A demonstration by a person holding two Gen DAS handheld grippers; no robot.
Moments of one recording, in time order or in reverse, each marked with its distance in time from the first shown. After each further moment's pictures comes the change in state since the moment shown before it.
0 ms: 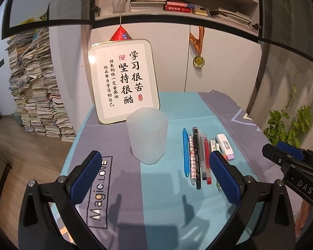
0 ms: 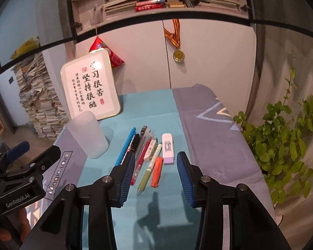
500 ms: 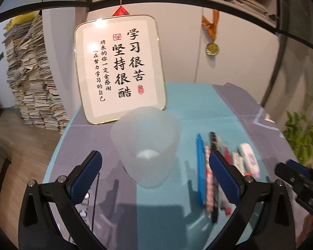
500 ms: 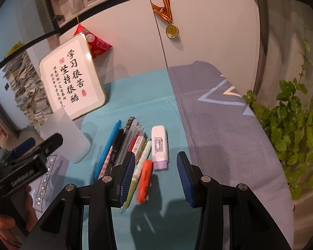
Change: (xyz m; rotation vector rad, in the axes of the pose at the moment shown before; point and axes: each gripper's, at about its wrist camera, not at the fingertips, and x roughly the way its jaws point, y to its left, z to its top) left arm 0.092 -0.002 0.021 -0.024 0.081 0.066; right arm 0.077 -0.035 0.008 0.082 0.112 0.048
